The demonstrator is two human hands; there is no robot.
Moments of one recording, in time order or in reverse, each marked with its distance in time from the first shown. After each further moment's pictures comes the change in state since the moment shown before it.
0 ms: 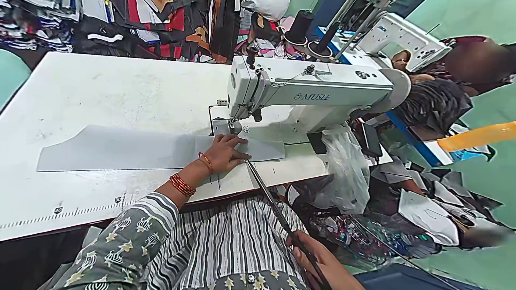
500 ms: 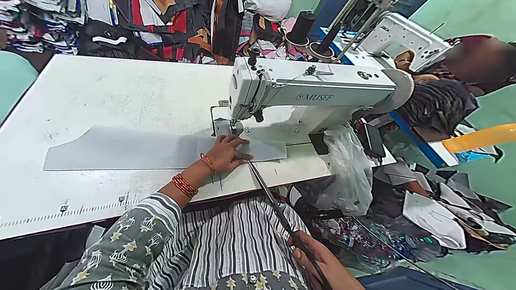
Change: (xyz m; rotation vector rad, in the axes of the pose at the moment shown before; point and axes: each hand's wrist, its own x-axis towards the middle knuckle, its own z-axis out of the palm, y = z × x) left_hand 0.000 0.001 0.000 0.014 -0.008 -0.008; right_hand 0.001 0.001 0.001 0.042 -0.010 0.002
